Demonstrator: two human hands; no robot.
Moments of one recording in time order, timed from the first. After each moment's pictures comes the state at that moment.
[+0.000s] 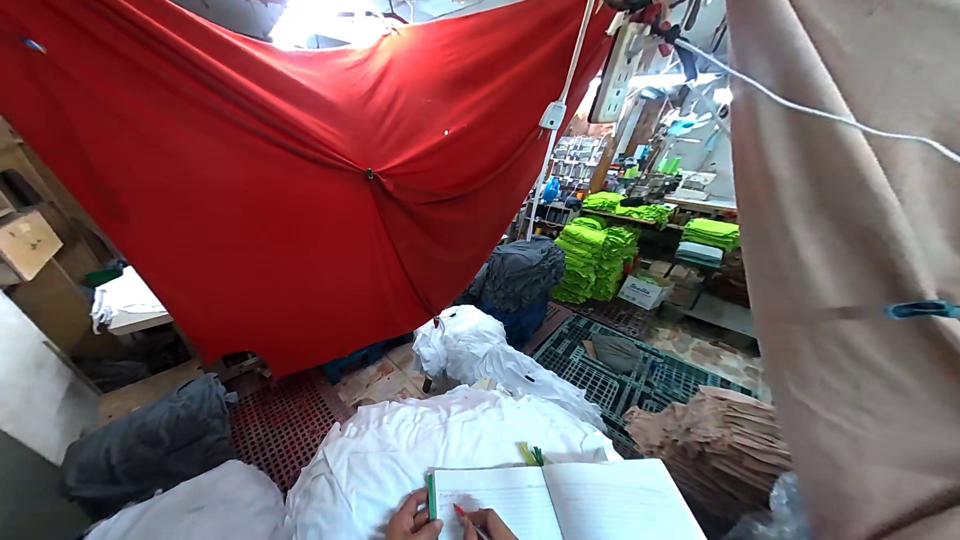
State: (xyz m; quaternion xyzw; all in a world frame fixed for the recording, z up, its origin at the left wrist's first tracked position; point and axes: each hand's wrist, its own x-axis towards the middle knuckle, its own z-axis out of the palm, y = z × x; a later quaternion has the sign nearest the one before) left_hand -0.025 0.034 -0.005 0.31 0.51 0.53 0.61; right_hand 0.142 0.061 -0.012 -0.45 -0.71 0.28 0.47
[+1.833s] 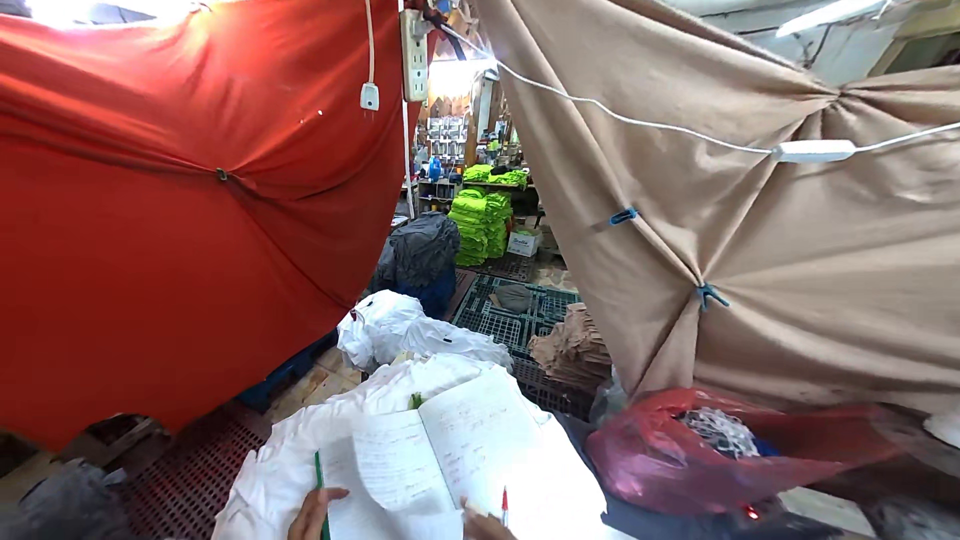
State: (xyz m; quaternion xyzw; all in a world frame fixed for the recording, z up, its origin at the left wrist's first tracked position) left_hand -0.063 0.024 -0.019 0.51 0.53 0.57 0.37; right_hand 0.244 -0.031 0.018 -0.37 -0.72 0.30 0.51
